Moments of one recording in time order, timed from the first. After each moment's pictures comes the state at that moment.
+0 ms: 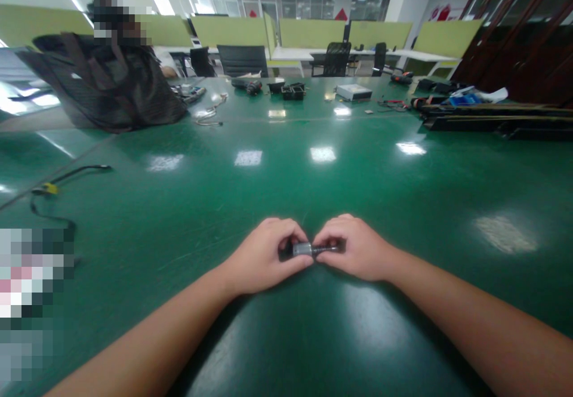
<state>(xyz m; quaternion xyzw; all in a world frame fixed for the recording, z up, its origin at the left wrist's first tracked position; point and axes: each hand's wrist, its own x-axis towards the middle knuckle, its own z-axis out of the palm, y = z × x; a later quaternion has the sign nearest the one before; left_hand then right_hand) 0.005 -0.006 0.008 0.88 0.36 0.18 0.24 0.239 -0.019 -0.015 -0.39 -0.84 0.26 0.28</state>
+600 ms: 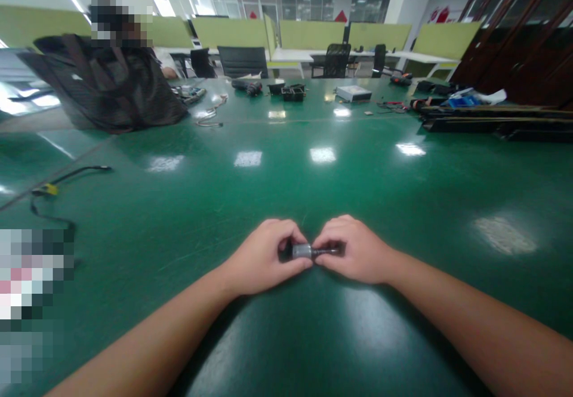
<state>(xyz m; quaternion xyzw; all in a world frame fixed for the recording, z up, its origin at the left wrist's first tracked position) 0.005 -0.006 0.006 0.88 0.37 0.18 0.24 0.238 -0.020 -0.016 -0.37 -0.85 0.24 0.27</state>
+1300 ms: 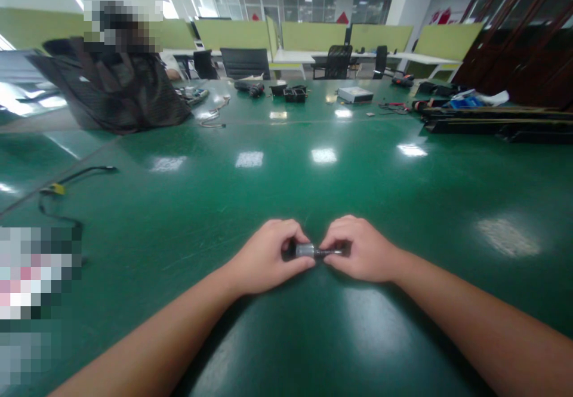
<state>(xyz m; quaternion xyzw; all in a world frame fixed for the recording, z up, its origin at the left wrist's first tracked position) 0.005 -0.006 0.008 0.88 0.36 0.18 0.25 0.243 -0.019 -0.015 -0.35 -0.86 0.24 0.29</state>
